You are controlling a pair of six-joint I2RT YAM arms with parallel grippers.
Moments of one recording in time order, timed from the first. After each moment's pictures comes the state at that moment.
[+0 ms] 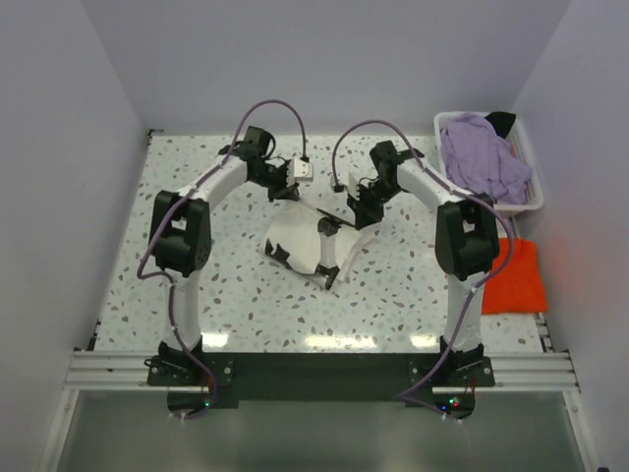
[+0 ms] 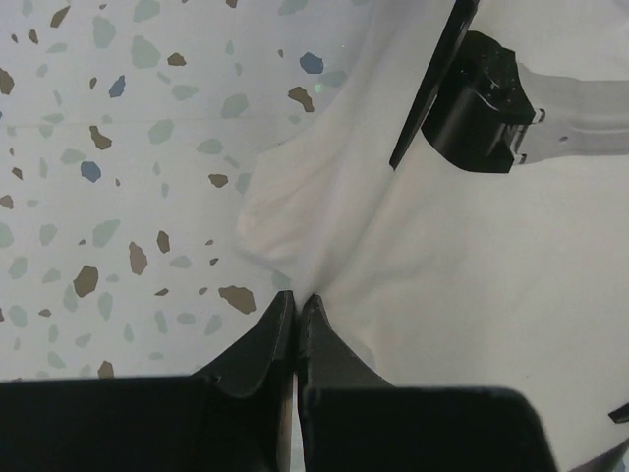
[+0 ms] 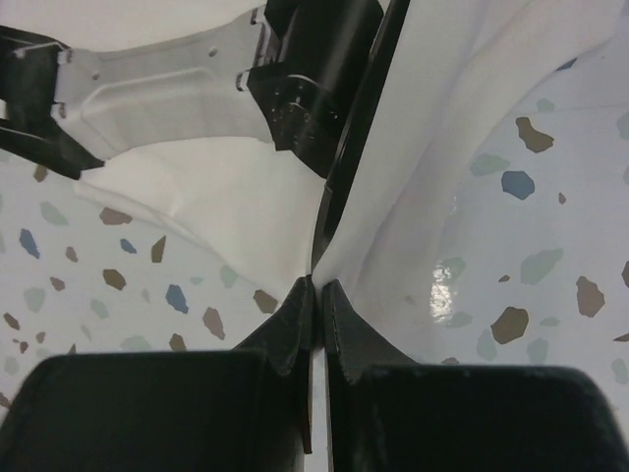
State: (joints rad) left arm -0.29 2.10 1.73 -0.72 0.78 1.12; right arm 0.32 2.06 1.69 -1.03 -0.63 -1.04
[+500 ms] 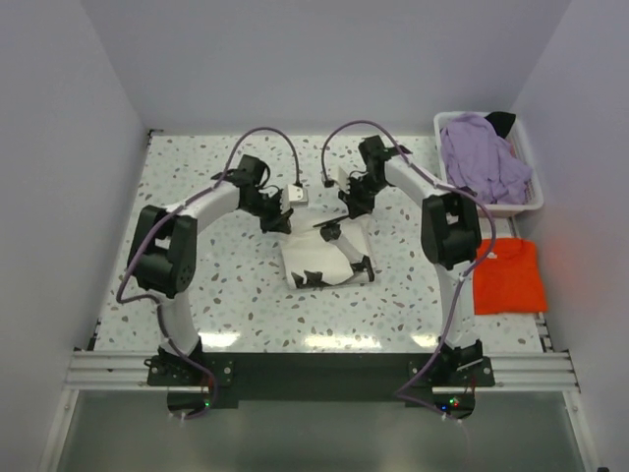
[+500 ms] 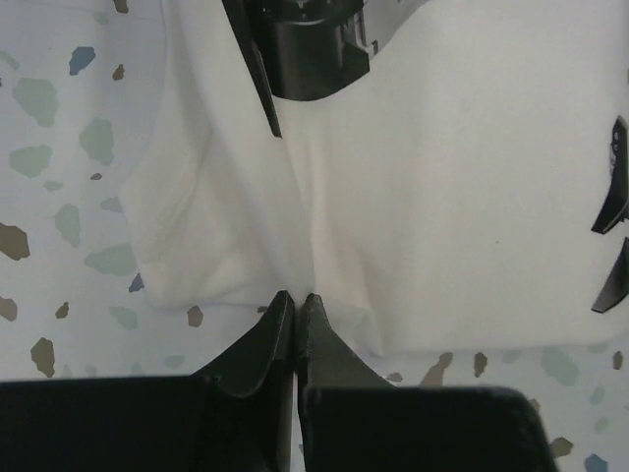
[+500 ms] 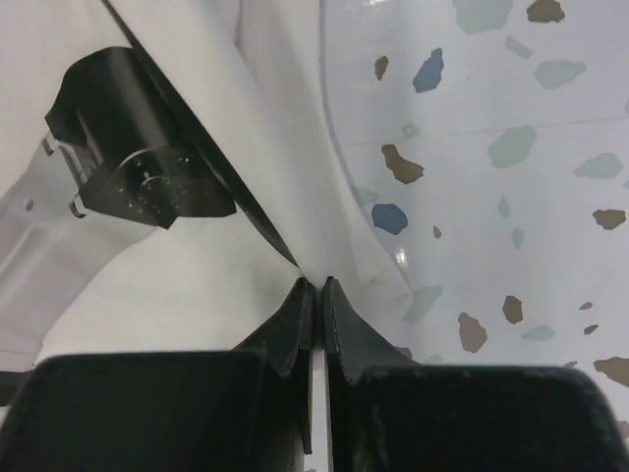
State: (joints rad) left arm -0.32 1.96 1.37 -0.62 0.73 0.96; right arm 0.33 2.26 1.87 -0.94 -0.50 -1.03
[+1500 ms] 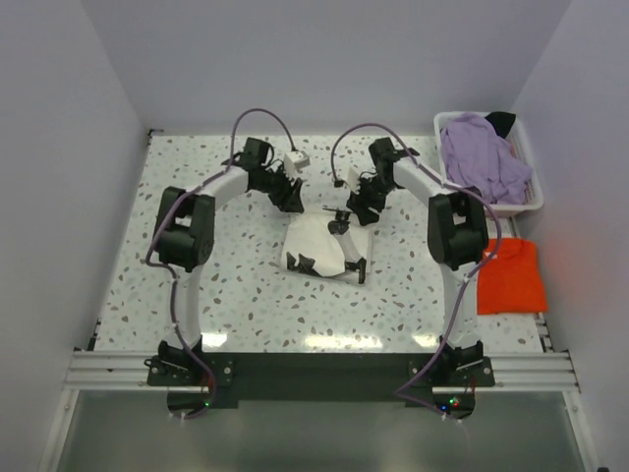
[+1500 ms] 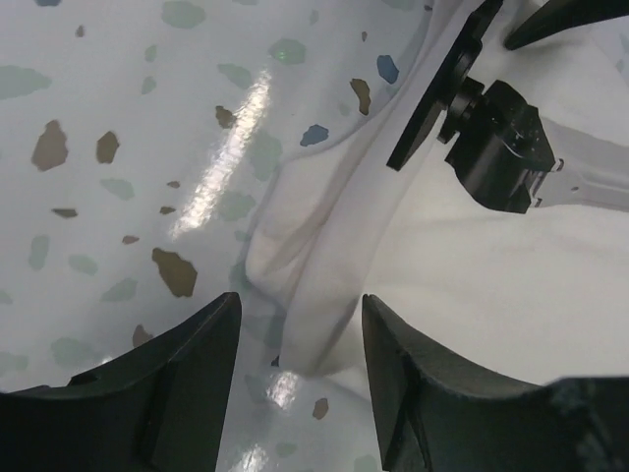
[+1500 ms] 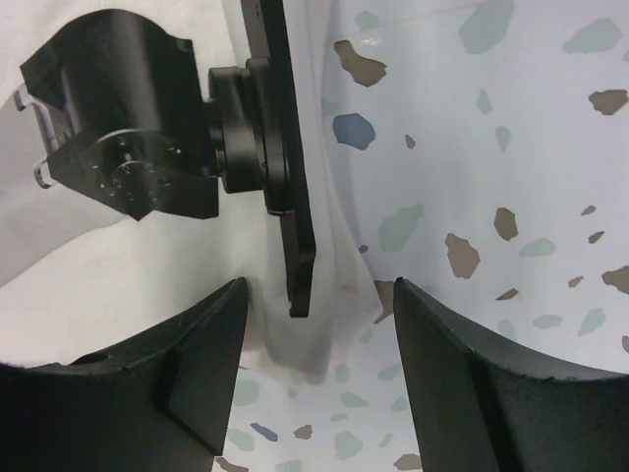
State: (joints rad) left arm -0.29 2.21 1.65 -0.44 0.73 0.47; right arm 0.30 2.23 1.79 -0.91 -0.43 -1.02
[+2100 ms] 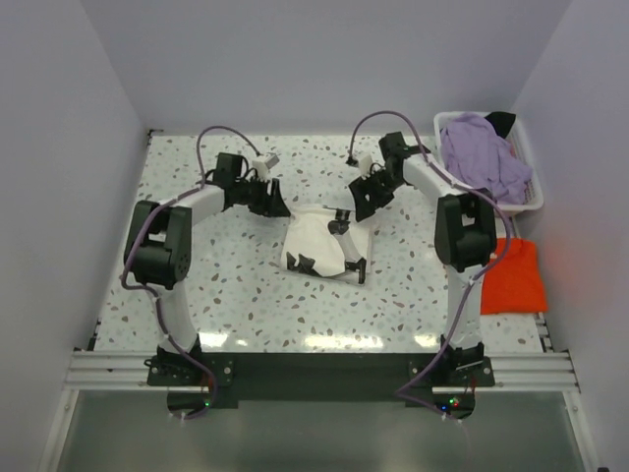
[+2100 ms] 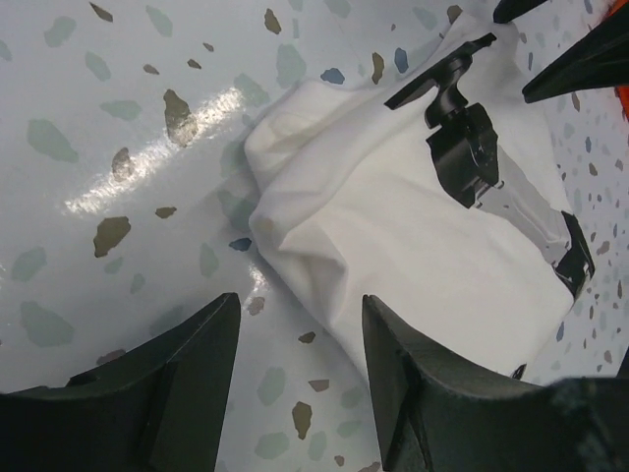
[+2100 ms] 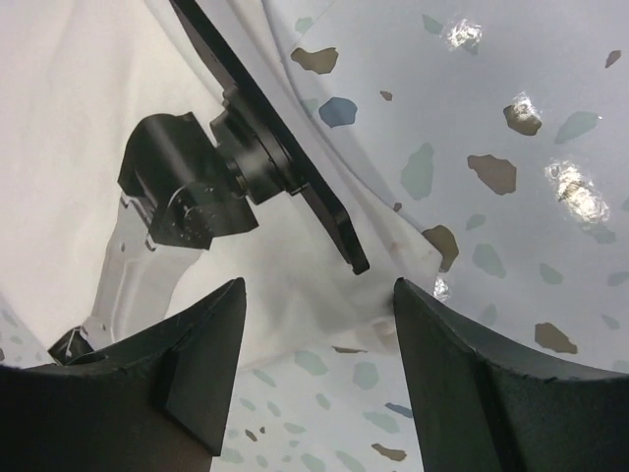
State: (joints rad) left arm -0.19 1.96 1.27 -0.17 0.73 0.02; right arm 0.25 2.17 1.78 -0.88 -0.49 -0.44
